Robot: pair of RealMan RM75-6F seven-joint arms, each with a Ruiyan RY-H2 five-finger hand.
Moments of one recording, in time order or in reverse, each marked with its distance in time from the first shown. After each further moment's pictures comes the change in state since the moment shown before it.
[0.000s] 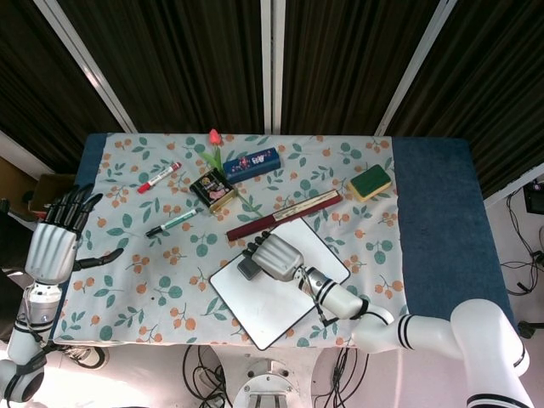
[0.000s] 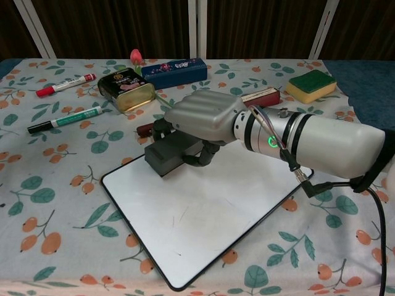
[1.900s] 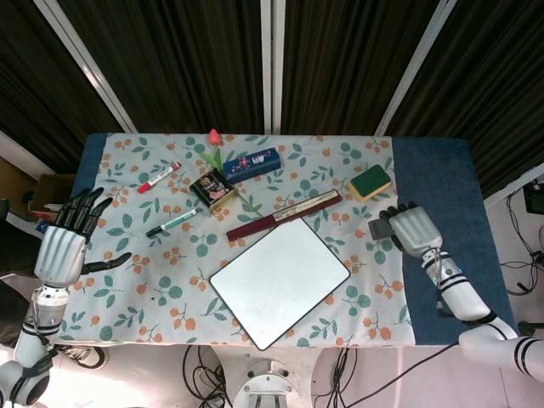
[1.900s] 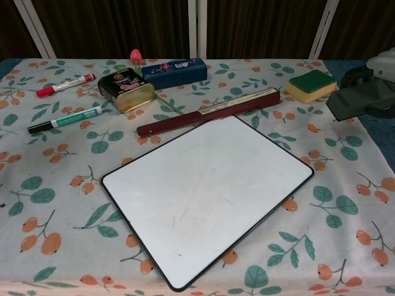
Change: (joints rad) left arm 0.001 -0.003 0.008 -0.050 0.024 -0.004 0.033; right arm -0.289 0.474 -0.142 -0.067 0.147 0.209 0.106
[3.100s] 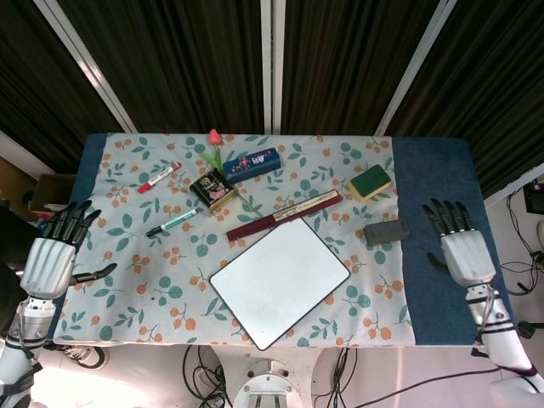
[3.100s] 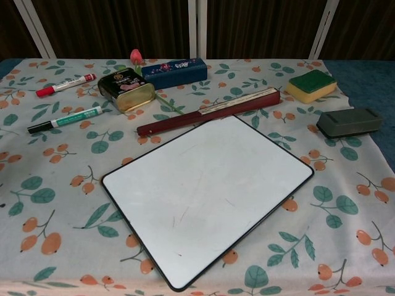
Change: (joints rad) left arm 0.069 0.082 0.064 -0.059 -0.035 -0.051 0.069; right arm -0.335 0.031 -0.011 -0.015 -0.176 0.489 0.174
